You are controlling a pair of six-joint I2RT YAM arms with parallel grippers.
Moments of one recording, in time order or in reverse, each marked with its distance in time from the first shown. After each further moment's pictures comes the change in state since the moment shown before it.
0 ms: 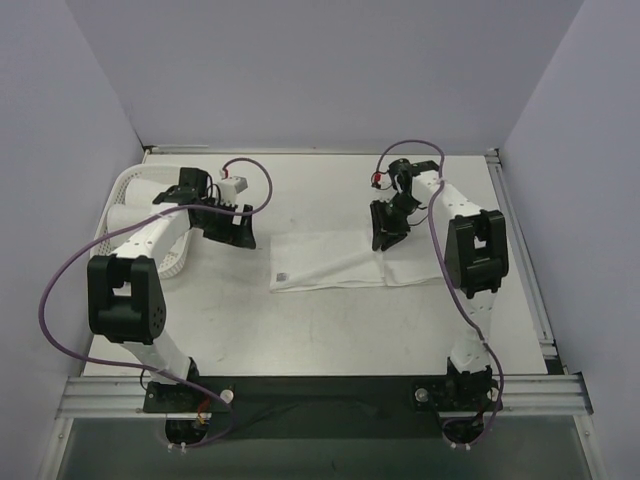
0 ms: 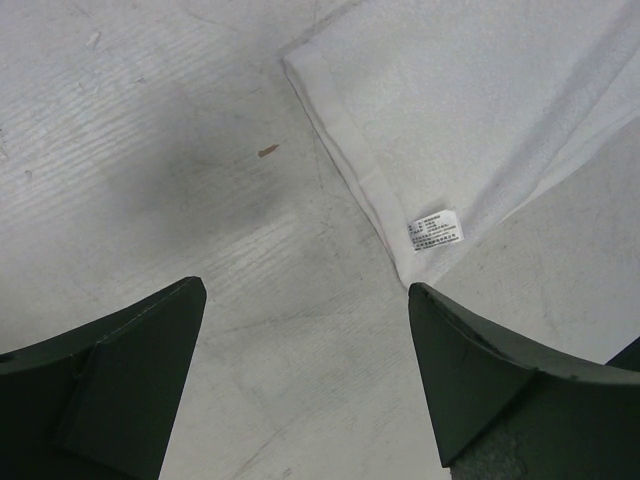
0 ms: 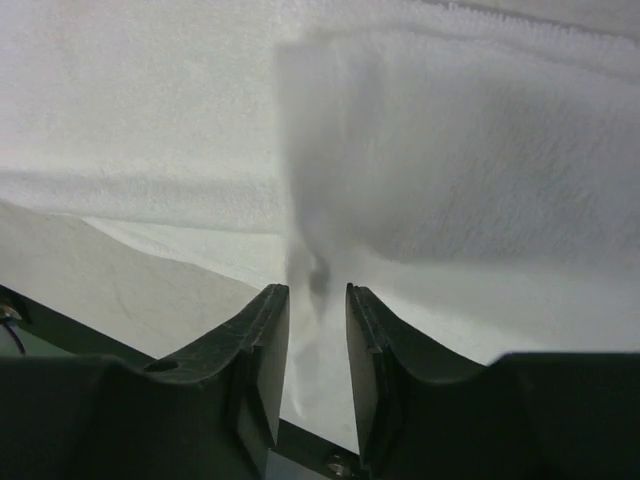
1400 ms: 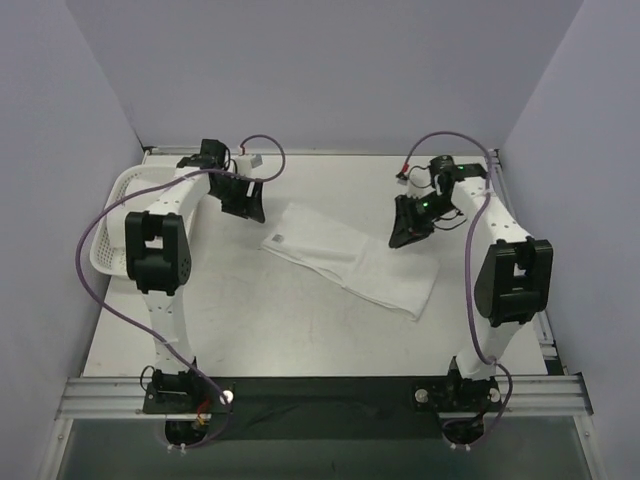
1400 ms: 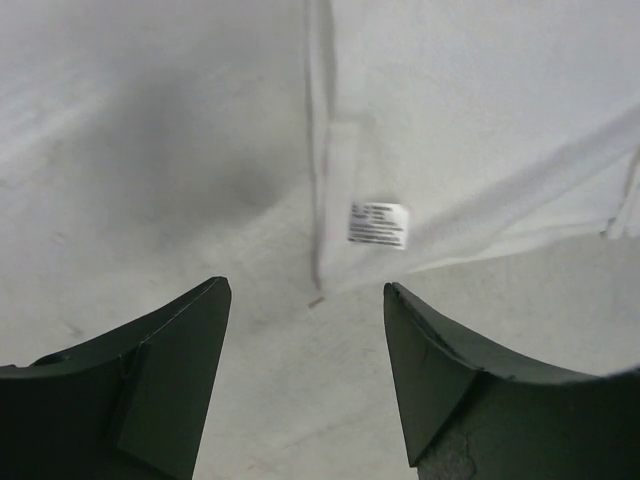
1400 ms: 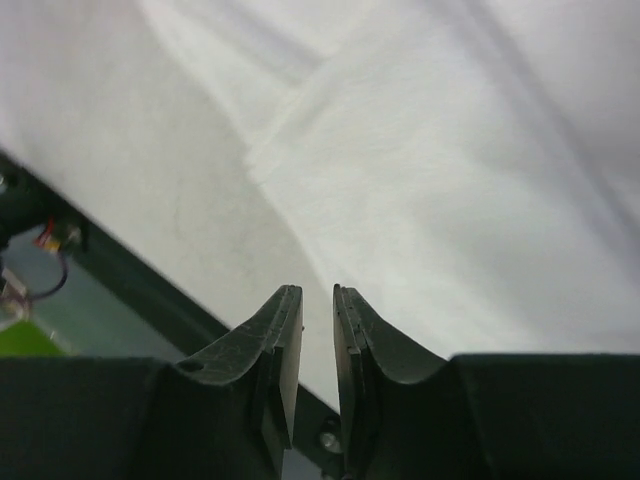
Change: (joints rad) left arm -0.033 0.488 0.589 -0.167 0.019 0.023; right arm -0.102 -0.303 -0.201 -0.038 -0.290 -0.183
